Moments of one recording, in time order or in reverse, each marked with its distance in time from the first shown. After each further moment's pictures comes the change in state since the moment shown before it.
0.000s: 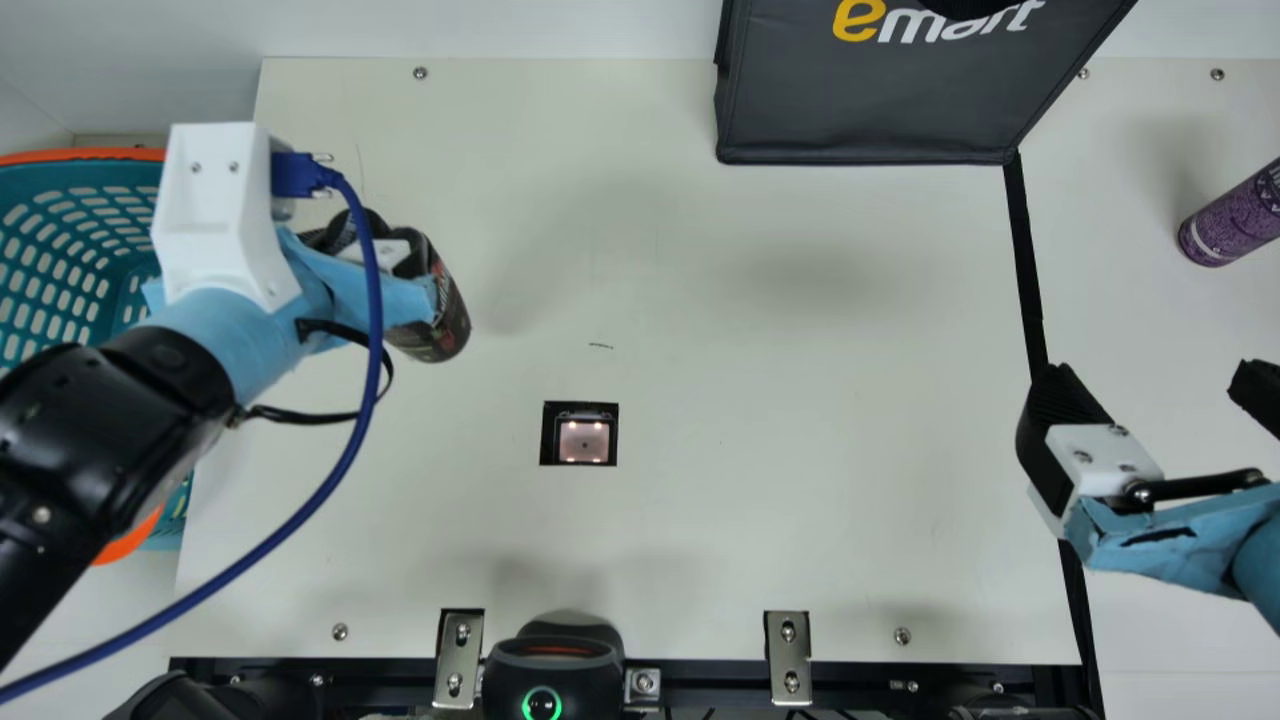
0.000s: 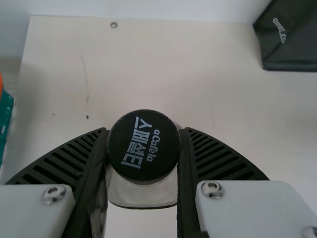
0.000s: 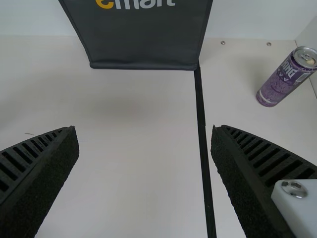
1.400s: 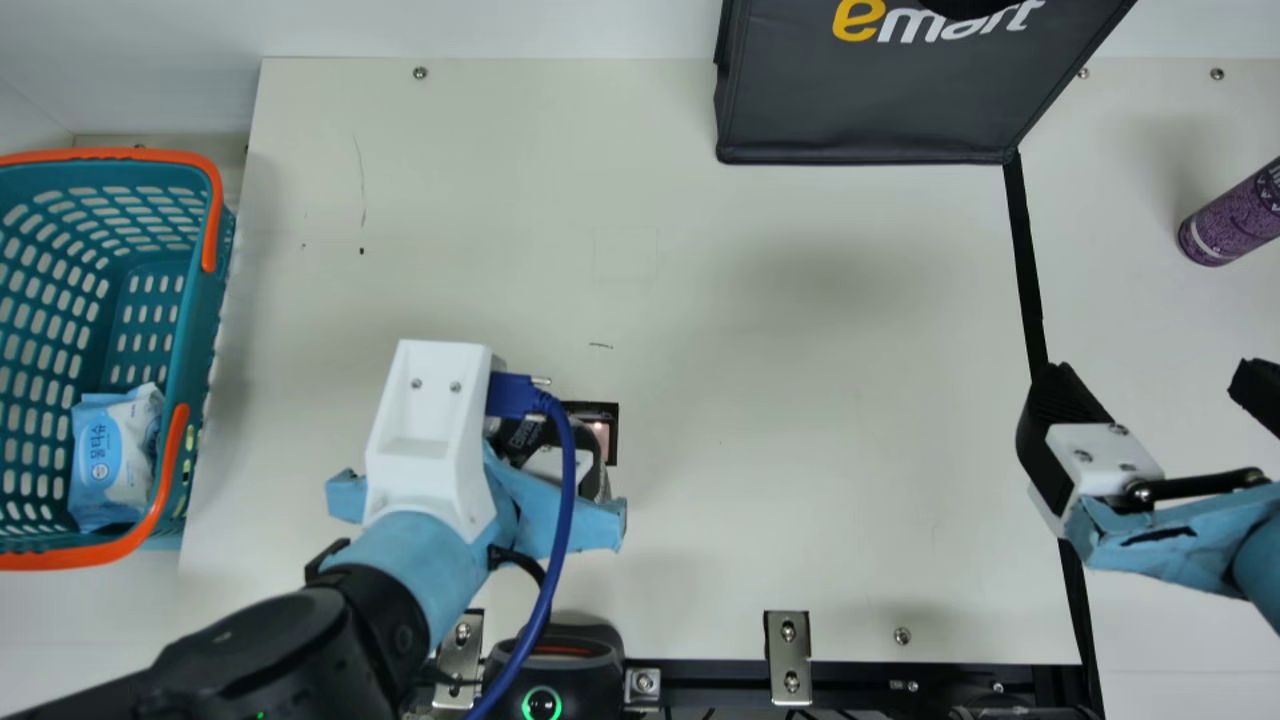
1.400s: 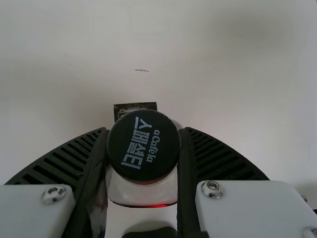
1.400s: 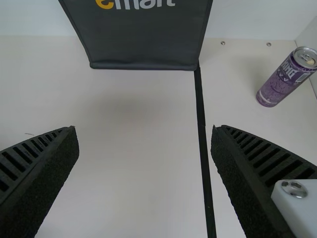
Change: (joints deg) left arm -37.9 2.9 -2.7 6.9 16.9 -33.0; right arm 0.0 0.0 0.0 0.0 0.0 0.0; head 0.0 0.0
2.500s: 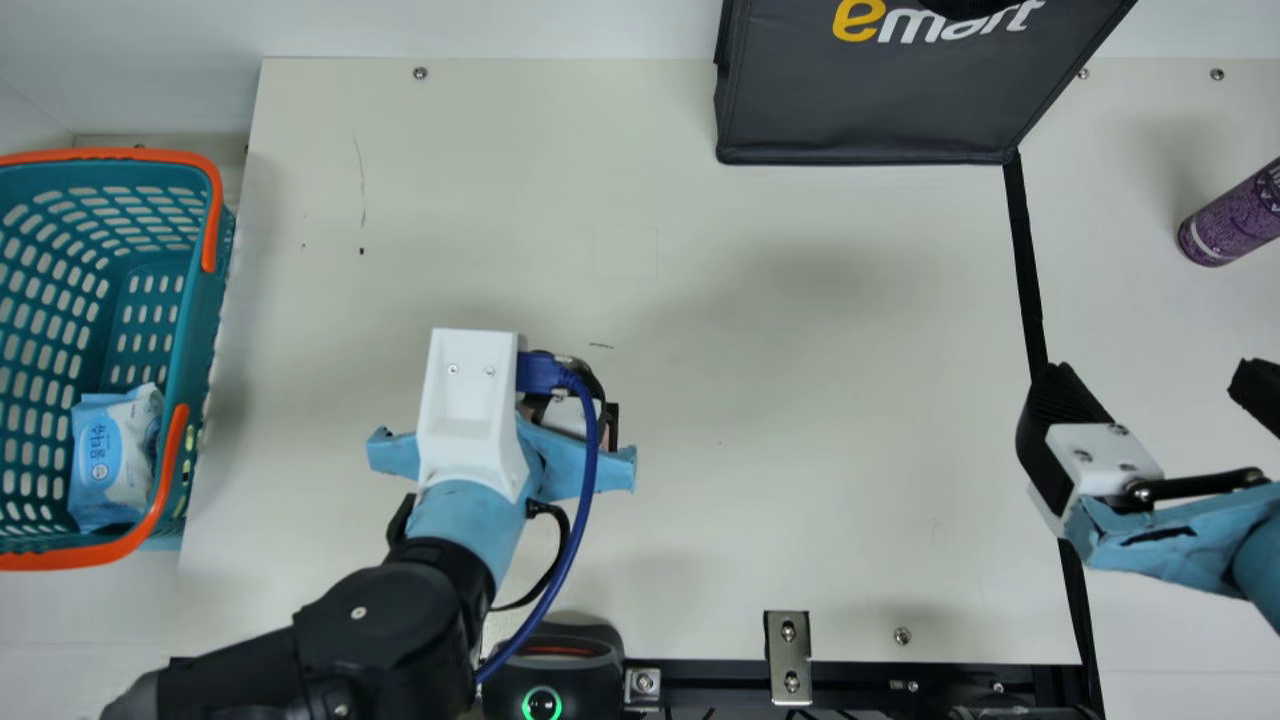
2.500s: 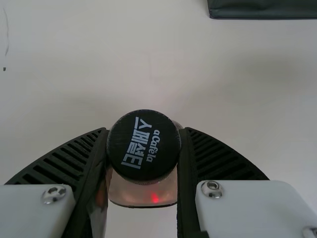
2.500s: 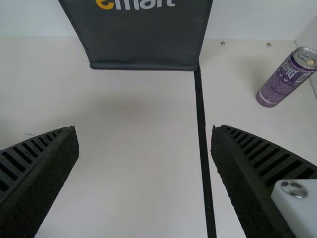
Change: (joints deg) left arm 2.1 5.7 10.5 18.9 -11.0 -14.7; right arm 0.0 0.0 0.0 0.0 -0.1 0.0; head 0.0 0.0
